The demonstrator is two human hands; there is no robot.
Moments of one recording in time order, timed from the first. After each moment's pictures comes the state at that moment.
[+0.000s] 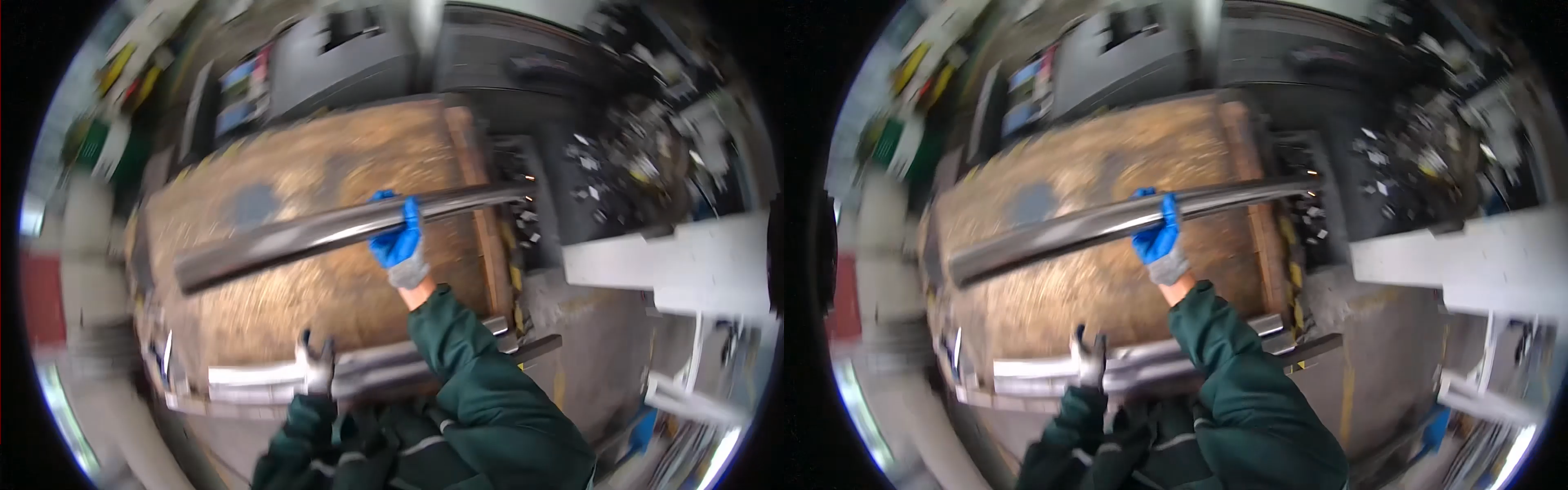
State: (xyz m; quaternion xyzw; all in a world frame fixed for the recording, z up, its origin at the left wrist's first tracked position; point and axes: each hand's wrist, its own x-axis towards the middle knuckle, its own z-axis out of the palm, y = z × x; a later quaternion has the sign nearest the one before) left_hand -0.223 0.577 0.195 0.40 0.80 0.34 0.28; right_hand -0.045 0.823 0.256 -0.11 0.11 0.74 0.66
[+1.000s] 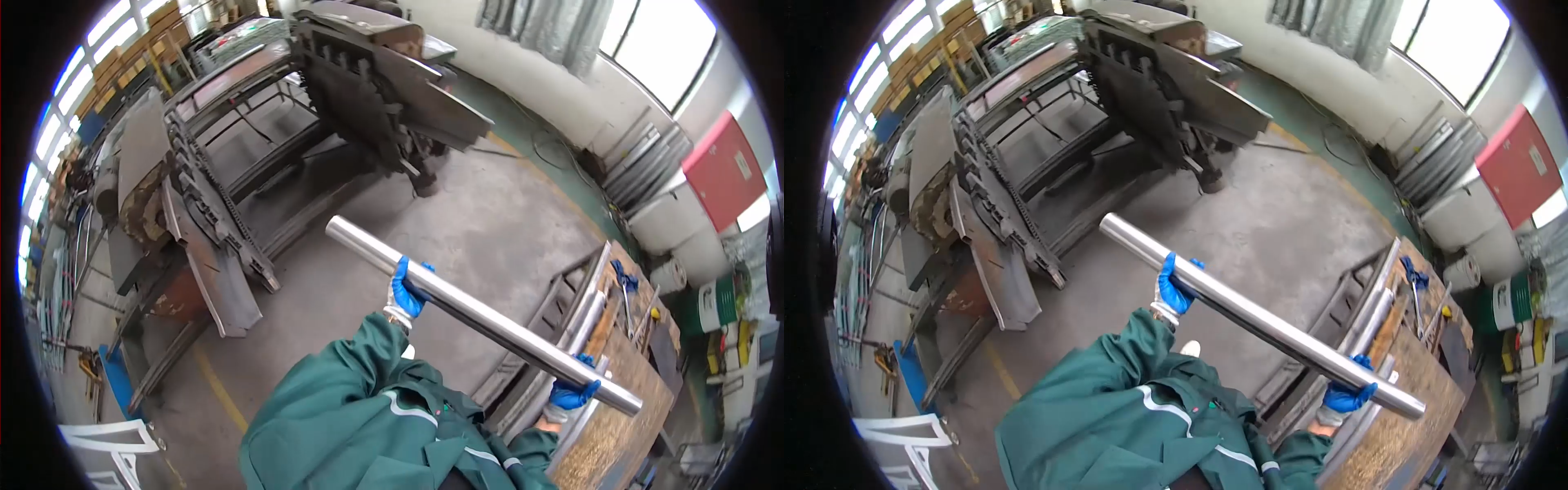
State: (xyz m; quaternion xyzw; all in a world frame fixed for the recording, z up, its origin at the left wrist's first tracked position) left_hand -0.184 -0.242 0.269 -0.21 0.00 0.93 -0.30; right_hand -0.334 0.162 0.306 0.09 -0.34 0.94 -0.06
